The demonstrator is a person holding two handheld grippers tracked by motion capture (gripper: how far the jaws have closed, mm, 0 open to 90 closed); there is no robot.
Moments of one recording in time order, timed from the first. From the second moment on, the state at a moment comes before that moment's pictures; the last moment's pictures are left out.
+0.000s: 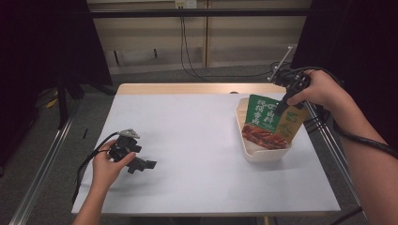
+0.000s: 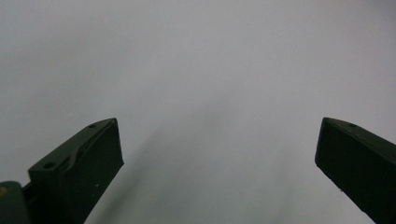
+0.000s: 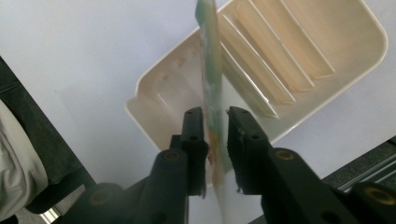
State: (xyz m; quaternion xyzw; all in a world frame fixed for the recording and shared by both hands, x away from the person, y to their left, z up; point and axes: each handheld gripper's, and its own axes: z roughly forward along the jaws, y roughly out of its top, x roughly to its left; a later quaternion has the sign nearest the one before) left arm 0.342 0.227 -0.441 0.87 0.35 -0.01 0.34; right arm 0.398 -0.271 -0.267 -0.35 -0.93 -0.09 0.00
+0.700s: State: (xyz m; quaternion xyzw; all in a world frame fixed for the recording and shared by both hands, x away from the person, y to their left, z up) left arm 0.344 0.229 -0.439 0.87 0.34 -0.01 0.35; right arm 0.409 -0.248 -0.227 -0.35 -0.93 -0.08 -0.03
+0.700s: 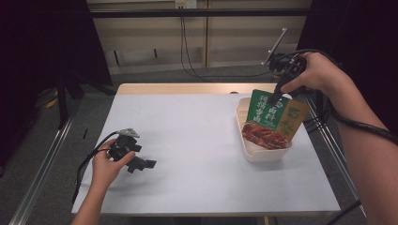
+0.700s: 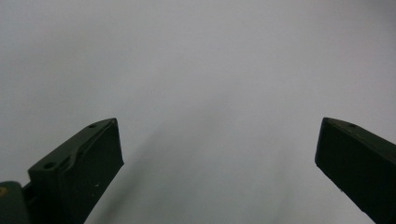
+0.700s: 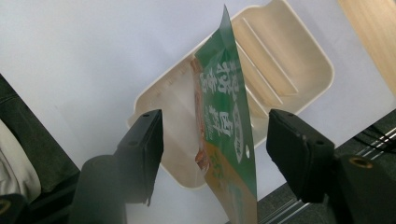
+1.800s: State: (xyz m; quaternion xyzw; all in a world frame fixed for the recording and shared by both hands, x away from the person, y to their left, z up) left arm 0.343 0.228 -0.439 0.87 0.34 -0.01 0.35; right arm 0.407 -0.185 -0.231 -0.28 -0.96 -0.09 -0.02
